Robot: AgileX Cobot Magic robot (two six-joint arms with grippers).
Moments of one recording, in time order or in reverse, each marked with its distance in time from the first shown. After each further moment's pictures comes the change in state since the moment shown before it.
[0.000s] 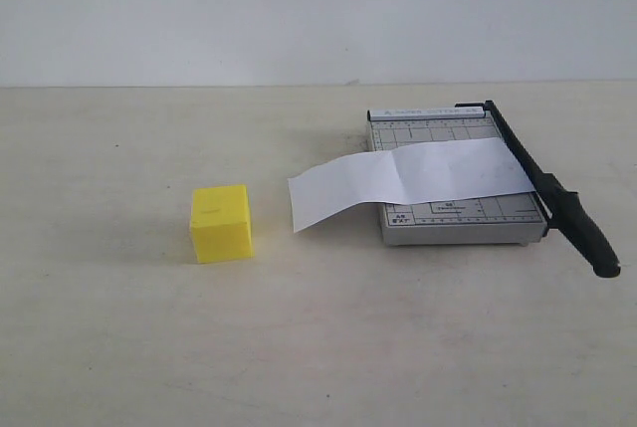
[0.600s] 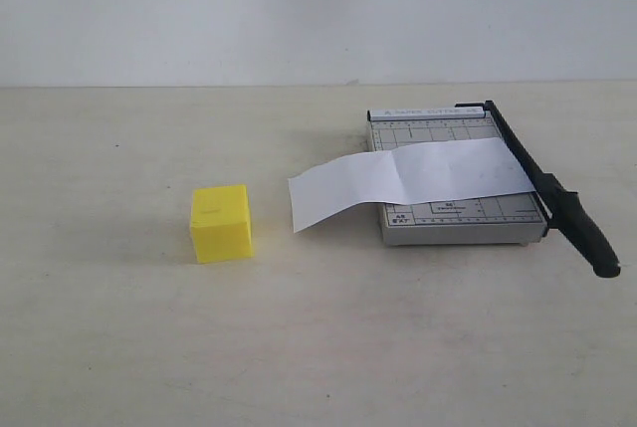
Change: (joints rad) left arm 0.000 0.000 0.000 -0.004 -0.006 0.000; right arm 0.000 -0.583 0.530 0.004 -0.406 0.259
